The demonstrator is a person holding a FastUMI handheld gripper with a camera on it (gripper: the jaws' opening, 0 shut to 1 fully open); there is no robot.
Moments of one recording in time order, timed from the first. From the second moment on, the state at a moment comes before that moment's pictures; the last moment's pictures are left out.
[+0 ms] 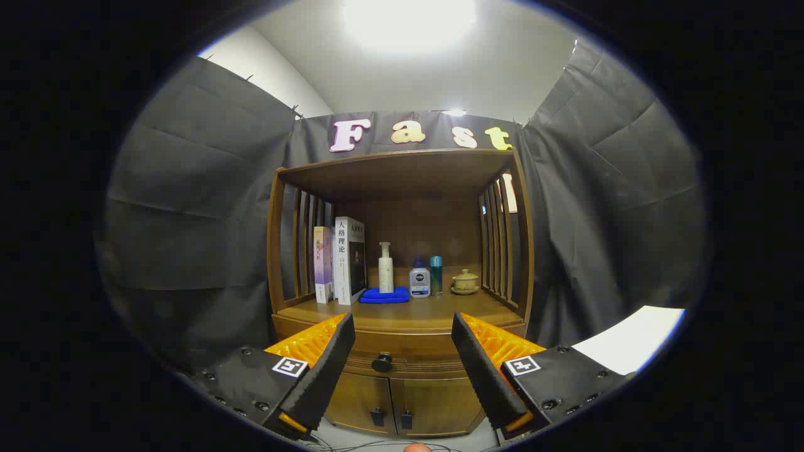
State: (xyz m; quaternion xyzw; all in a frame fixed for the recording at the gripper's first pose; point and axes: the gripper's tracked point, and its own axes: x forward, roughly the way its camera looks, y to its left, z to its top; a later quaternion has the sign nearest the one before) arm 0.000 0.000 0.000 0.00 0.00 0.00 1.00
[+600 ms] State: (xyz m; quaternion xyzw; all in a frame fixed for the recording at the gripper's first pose) arm 0.009 -0.001 -0.011 0.00 0.01 -0.01 1.00
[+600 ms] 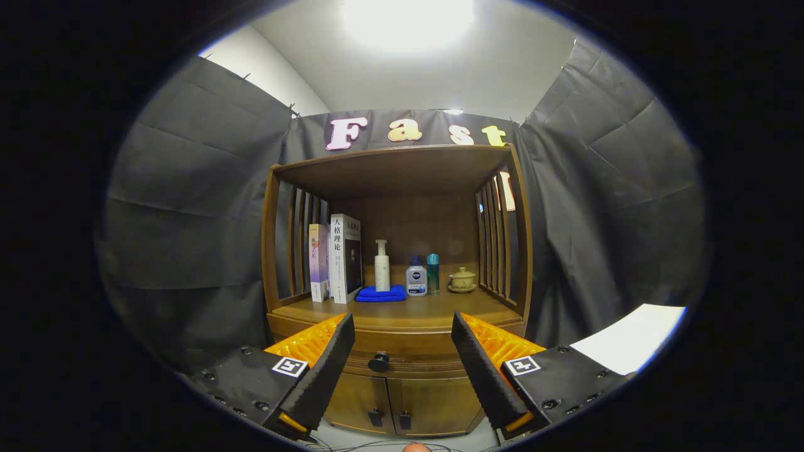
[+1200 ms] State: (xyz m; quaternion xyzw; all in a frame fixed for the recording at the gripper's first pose) arm 0.072 0.016 -0.019 0.00 -0.01 0.00 1.00
